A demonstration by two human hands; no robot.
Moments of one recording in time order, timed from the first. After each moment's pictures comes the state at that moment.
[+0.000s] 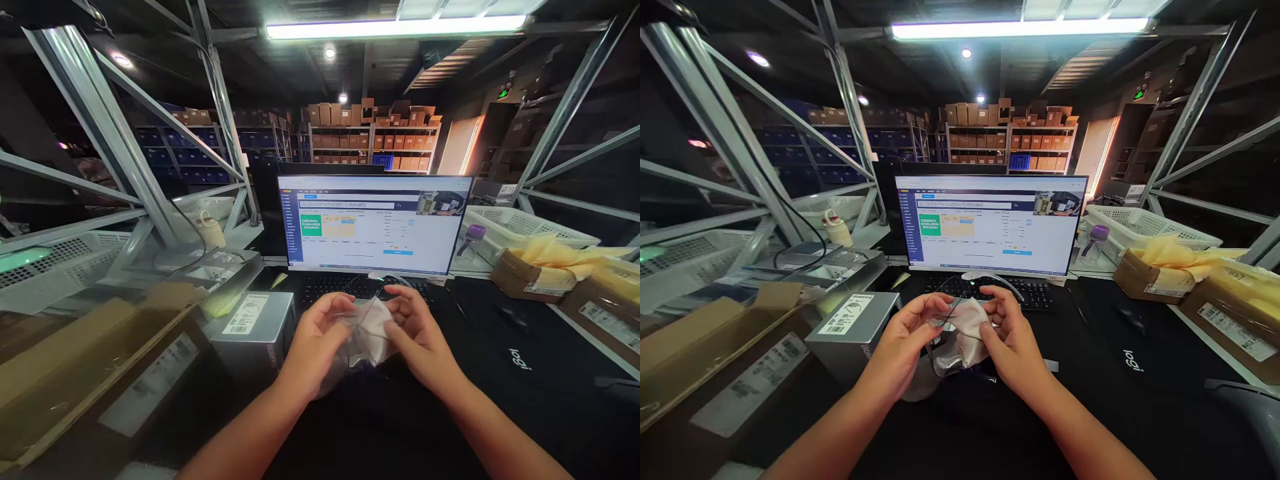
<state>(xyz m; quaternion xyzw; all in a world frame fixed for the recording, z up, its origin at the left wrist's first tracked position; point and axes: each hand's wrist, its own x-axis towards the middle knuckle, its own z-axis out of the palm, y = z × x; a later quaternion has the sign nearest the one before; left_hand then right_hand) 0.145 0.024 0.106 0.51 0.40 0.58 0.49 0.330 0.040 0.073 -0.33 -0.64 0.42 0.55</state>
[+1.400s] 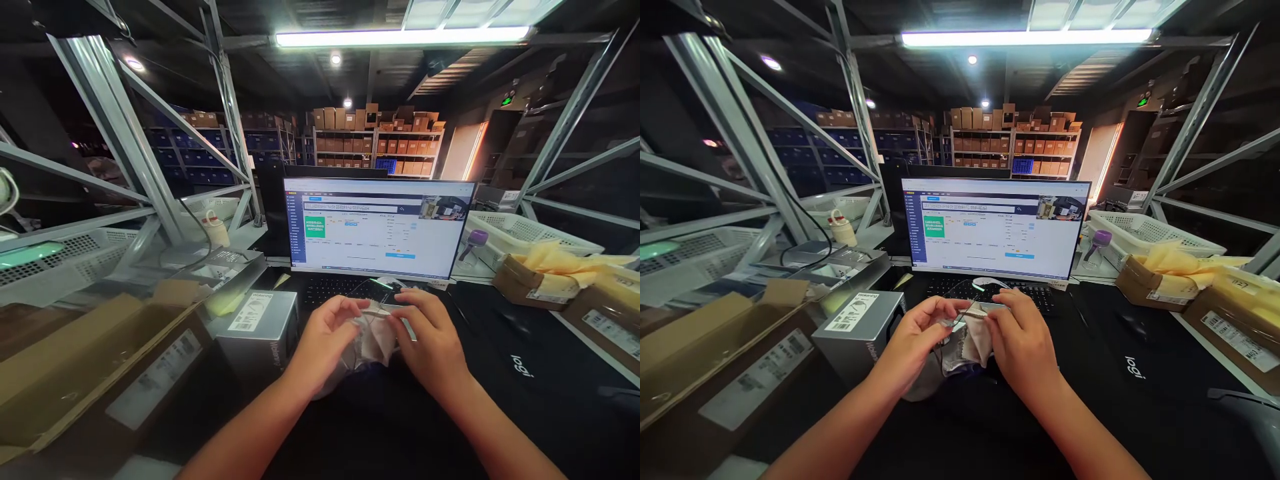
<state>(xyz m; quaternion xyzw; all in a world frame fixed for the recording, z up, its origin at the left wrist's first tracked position) 0.147 0.026 0.108 0.54 0.39 0.54 0.51 0.341 0.044 0.078 -0.35 -0.76 -0.19 0.52</state>
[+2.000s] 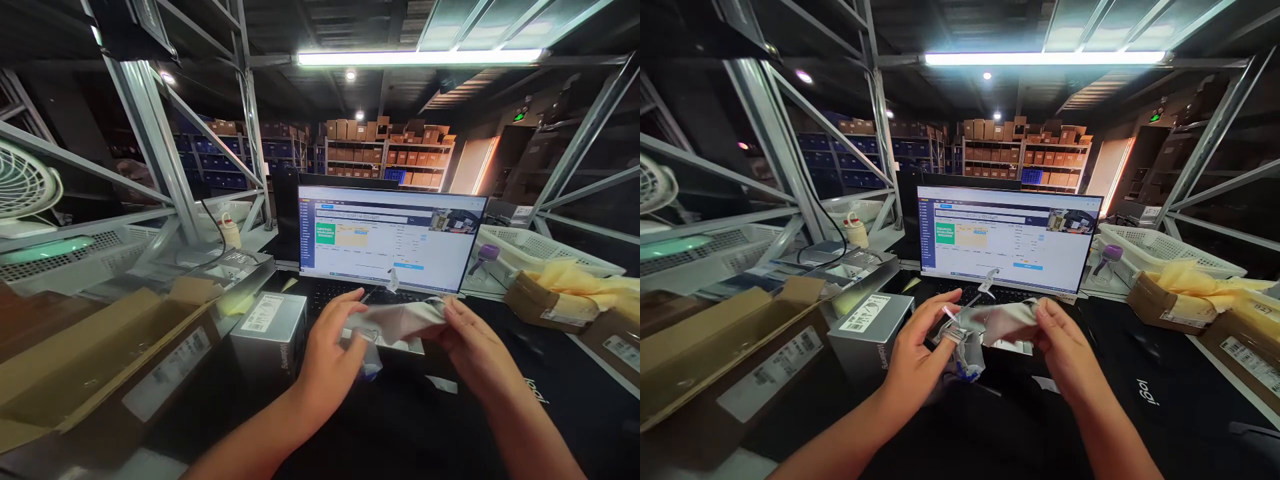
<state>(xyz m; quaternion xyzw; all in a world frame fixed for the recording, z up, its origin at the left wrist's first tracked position) 0.141 0.020 0.090 0.67 0.40 0.59 0.20 0.369 0.044 0.100 -0.34 -0.51 0.52 0.59</state>
